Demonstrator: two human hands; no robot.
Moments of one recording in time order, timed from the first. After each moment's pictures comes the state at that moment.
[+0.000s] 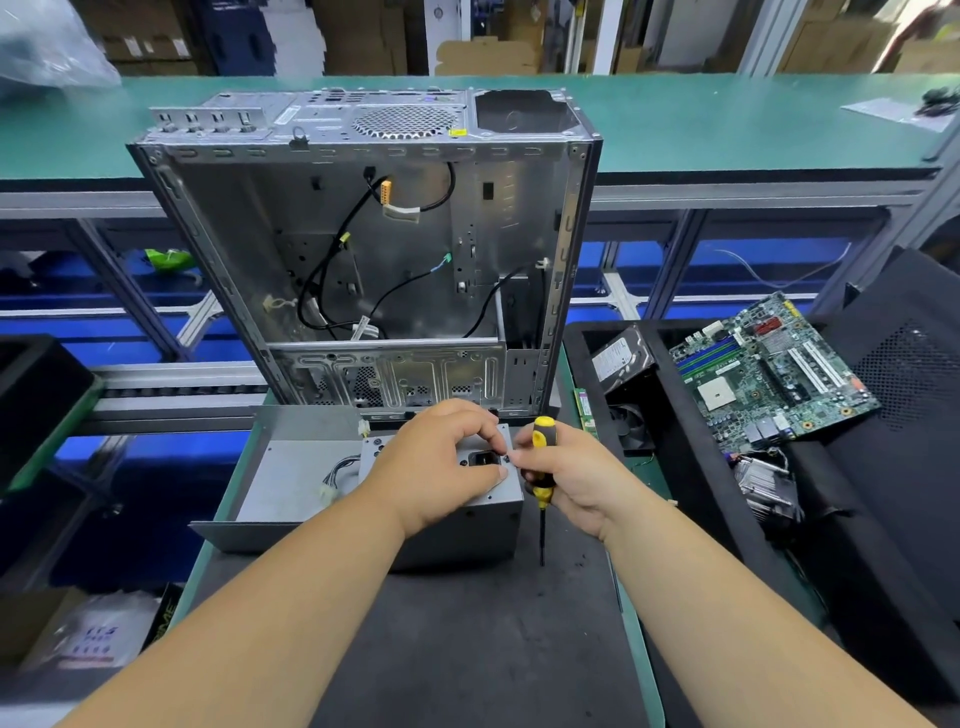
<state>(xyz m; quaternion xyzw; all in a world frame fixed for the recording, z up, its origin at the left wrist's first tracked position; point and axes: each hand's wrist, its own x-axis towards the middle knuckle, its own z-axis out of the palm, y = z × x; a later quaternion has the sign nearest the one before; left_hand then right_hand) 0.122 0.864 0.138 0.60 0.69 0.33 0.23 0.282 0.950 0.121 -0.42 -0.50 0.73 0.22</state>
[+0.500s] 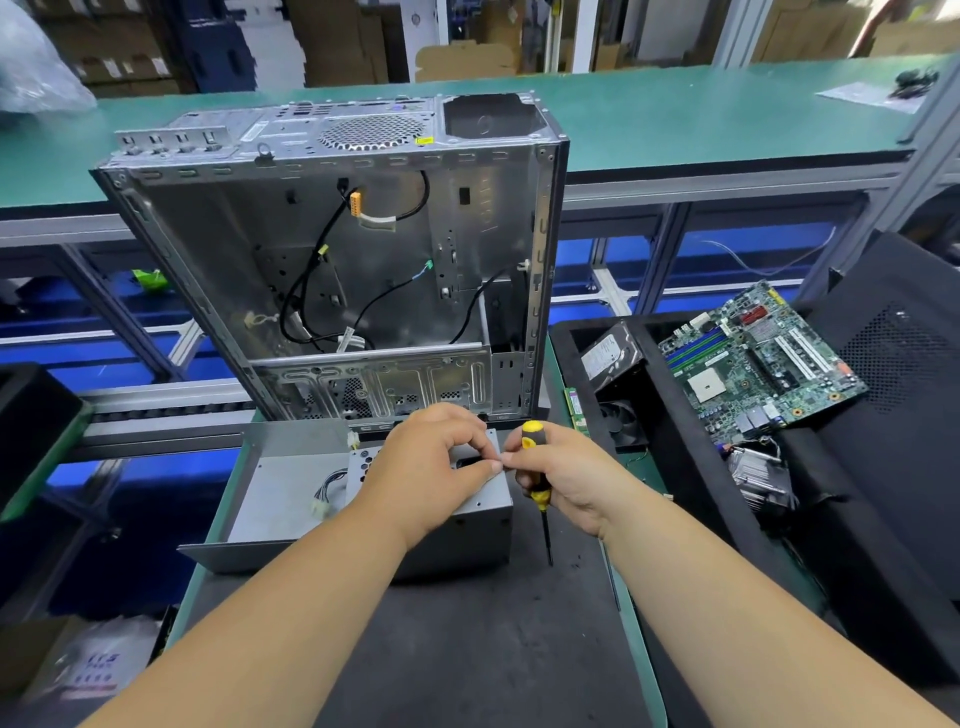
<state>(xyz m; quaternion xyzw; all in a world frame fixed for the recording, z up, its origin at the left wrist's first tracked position) 0.131 0.868 0.138 0.60 0.70 0.35 0.19 0.288 0.956 0.125 -0.42 -0.54 0.71 0.18</state>
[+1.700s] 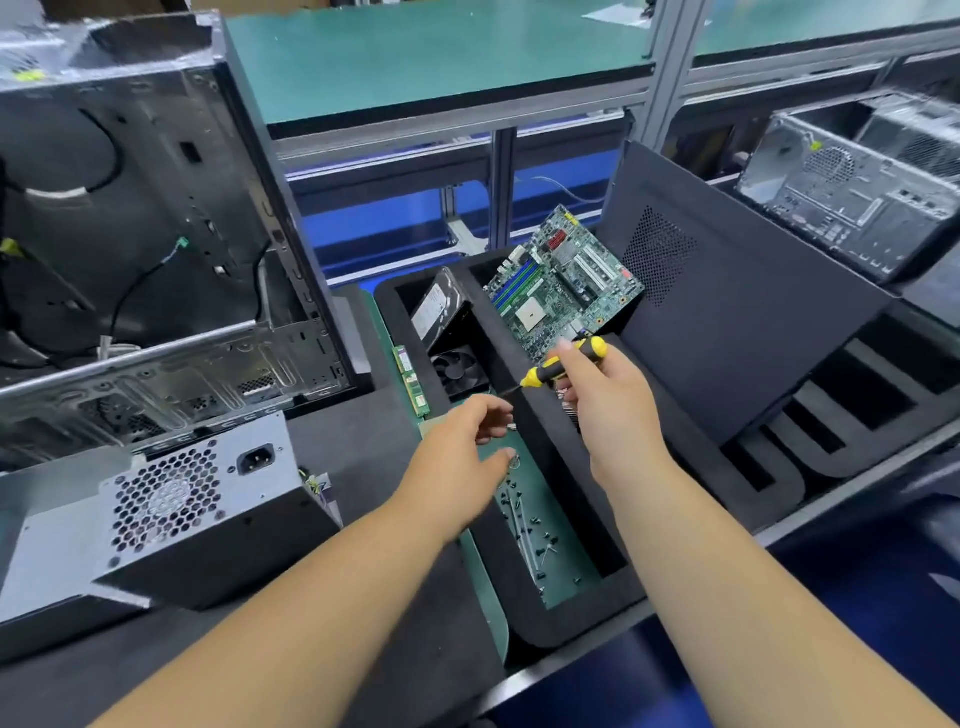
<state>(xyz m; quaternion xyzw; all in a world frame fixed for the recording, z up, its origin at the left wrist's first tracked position) 0.317 0.919 0.096 0.64 0.60 0.33 0.35 0.470 0.964 0.132 -0.57 -0.44 0.48 0.50</state>
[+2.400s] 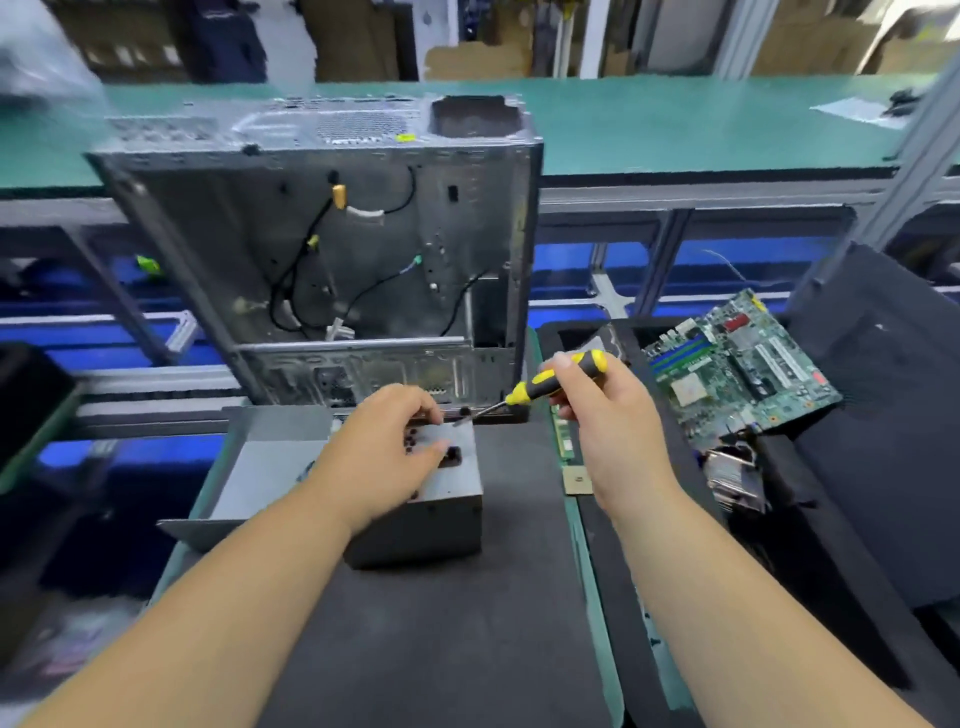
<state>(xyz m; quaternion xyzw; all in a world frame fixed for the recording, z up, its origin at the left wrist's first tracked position) 0.121 0.855 0.153 0.60 0.73 0.30 0.12 0.323 0.949 0.177 -0.38 -0.60 0.55 0.44</state>
